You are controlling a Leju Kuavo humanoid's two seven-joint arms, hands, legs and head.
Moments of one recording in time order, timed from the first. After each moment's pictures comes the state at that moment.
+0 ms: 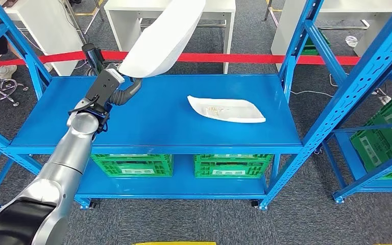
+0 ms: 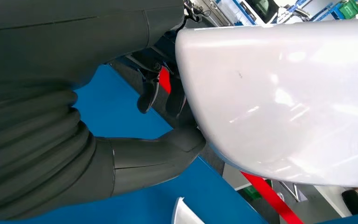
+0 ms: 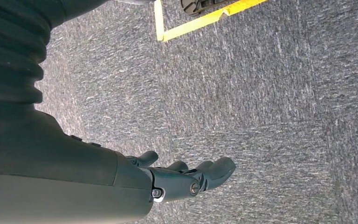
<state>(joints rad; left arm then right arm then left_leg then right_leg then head) -0.74 0.08 -0.11 -0.92 -0.27 -0.06 -0.63 -0.09 0.16 -1.15 -0.20 1.16 -0.13 -0.33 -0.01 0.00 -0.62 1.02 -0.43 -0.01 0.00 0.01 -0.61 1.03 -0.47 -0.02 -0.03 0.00</state>
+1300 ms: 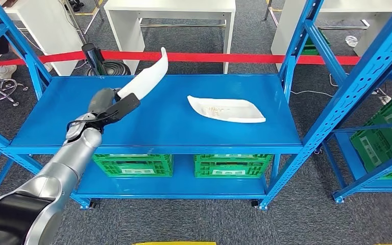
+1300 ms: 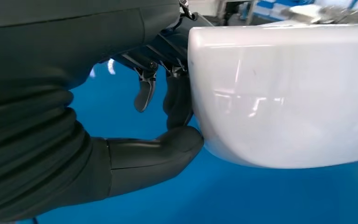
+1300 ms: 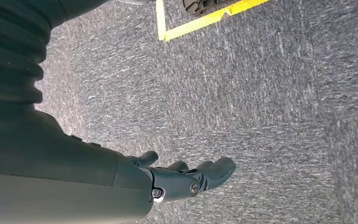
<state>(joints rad) -0.79 0.12 -0.18 -0.55 -0.73 0.25 -0.38 -0.09 0.16 -1.15 -0.20 1.17 -0.13 -0.33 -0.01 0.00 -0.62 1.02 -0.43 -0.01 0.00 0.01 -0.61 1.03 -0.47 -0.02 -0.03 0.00</state>
